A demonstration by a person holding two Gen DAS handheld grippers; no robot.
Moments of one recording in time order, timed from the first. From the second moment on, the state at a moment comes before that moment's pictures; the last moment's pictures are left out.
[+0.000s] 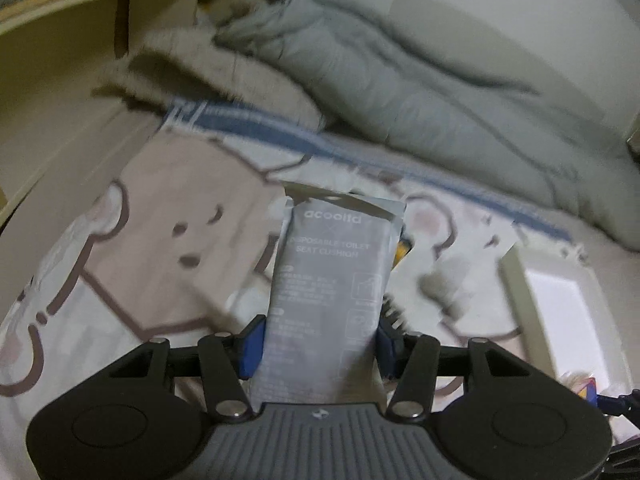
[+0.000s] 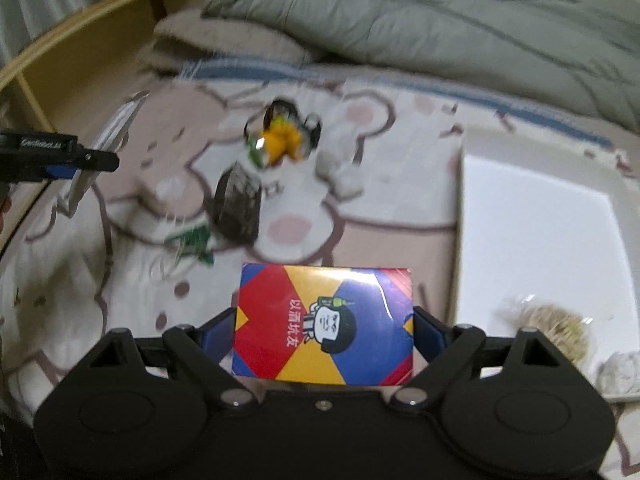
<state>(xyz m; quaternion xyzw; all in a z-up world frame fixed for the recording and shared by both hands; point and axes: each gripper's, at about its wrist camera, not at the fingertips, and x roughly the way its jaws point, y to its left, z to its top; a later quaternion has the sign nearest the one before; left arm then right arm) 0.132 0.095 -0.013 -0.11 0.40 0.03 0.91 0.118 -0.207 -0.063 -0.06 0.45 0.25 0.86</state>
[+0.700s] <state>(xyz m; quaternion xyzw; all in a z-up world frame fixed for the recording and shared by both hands) 0.200 -0.062 0.022 -0.13 0.36 -0.11 0.92 0.153 -0.289 -0.039 0.01 0.39 0.18 0.90</state>
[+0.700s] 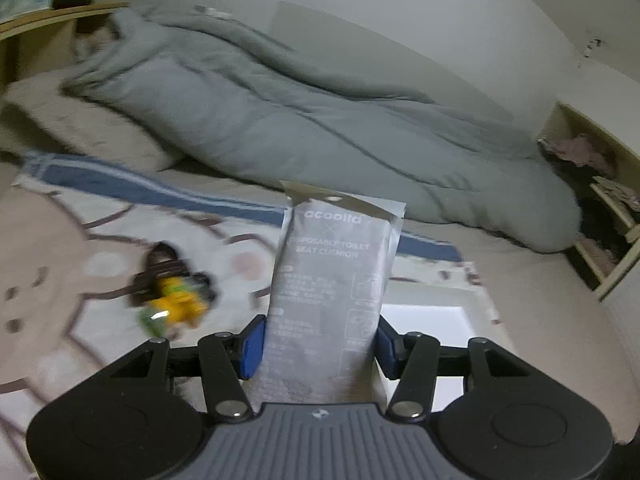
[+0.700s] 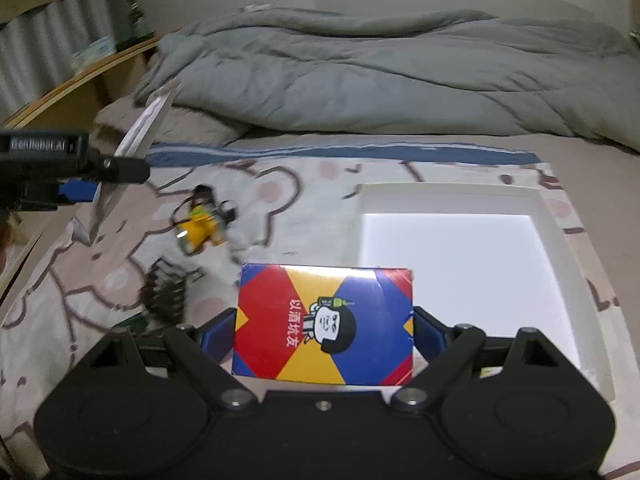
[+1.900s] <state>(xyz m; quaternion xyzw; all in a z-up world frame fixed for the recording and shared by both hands) 0.358 -0.268 -0.113 -0.21 0.52 -0.16 0.81 0.253 -0.363 -0.144 0.04 0.45 0.08 0.89</state>
